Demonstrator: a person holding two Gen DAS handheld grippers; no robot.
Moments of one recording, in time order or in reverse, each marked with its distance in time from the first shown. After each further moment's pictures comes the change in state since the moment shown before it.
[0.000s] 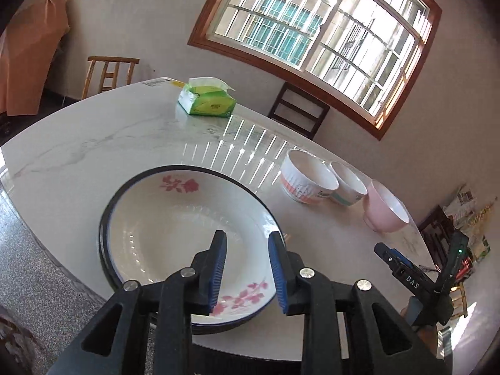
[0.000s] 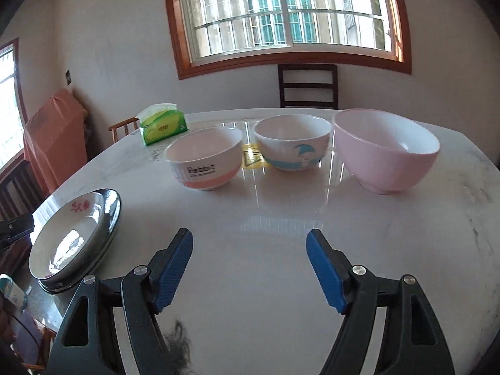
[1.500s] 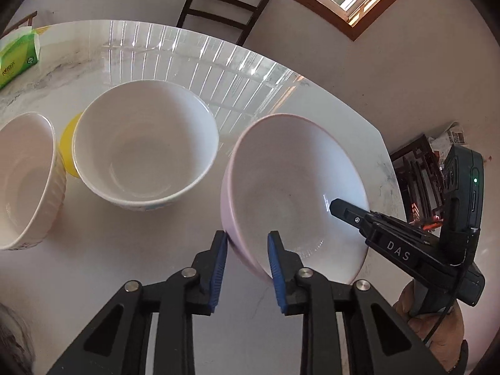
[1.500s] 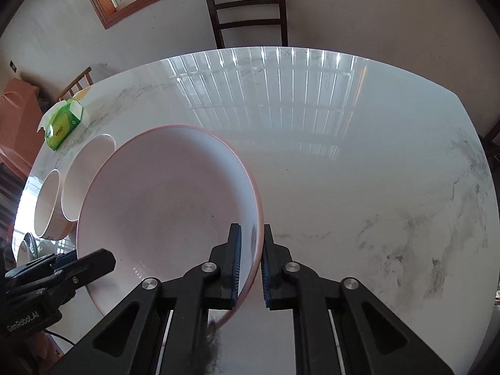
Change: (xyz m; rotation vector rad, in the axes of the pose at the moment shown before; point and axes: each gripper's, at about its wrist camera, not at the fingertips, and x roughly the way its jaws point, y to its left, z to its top) left arm 0.284 -0.278 0.051 0.042 0.506 -0.083; right arm 0.112 -0.194 0.145 0.038 0.511 -0.006
